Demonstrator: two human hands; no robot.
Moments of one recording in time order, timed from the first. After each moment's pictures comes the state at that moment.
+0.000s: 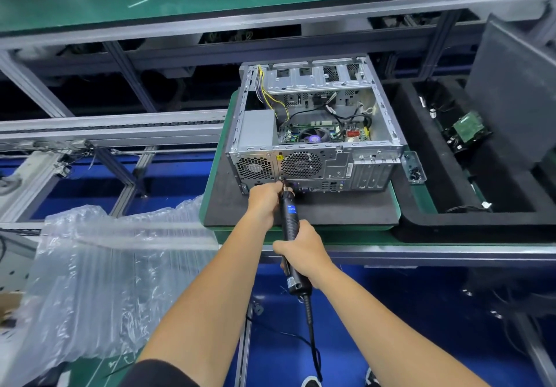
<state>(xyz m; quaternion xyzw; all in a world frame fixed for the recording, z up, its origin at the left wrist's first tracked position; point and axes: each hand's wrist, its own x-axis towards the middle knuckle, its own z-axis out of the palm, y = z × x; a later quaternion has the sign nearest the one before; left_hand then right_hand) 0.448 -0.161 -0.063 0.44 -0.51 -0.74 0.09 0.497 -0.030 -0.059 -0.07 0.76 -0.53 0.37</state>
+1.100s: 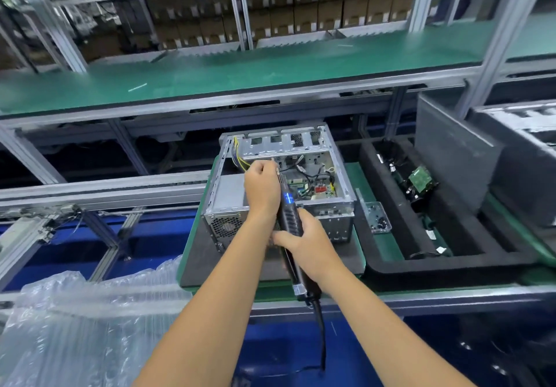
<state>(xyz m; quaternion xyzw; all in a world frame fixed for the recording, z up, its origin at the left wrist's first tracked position) 0.402 -0.098 0.089 0.26 -0.66 -0.63 0.32 0.450 0.027 0.068 -0.19 0.72 -0.62 0.24</state>
